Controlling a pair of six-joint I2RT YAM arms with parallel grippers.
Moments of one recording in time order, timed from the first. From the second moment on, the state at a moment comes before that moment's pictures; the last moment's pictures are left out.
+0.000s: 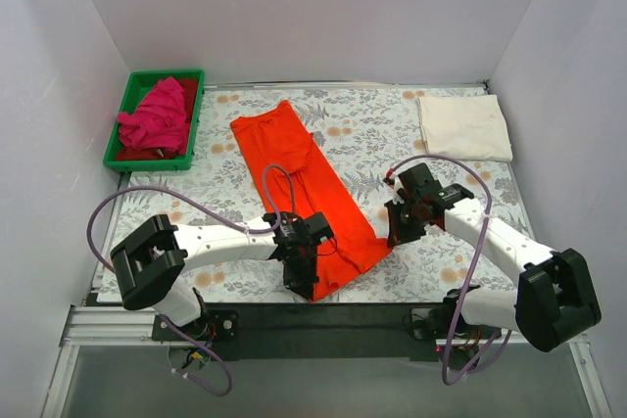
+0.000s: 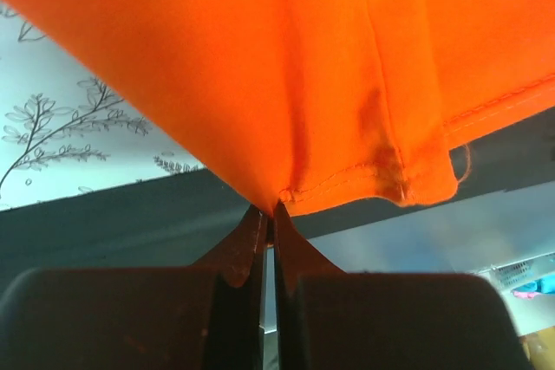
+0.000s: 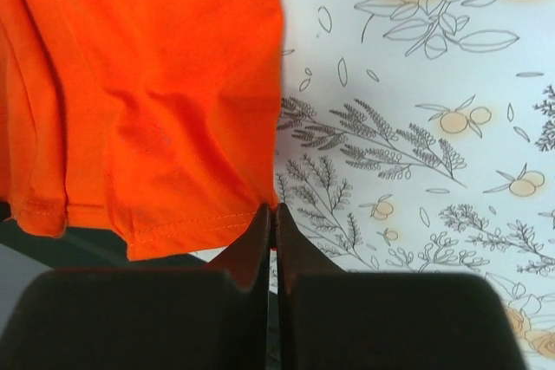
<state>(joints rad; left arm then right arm) -1.10 1.55 0.91 -0.75 0.20 -1.10 0.48 1.23 0.75 -0.72 -0.24 0.25</state>
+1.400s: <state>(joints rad) -0.40 1.59 1.01 -0.53 -0.03 -0.82 0.51 2.03 1.72 -0.66 -0.26 0.15</state>
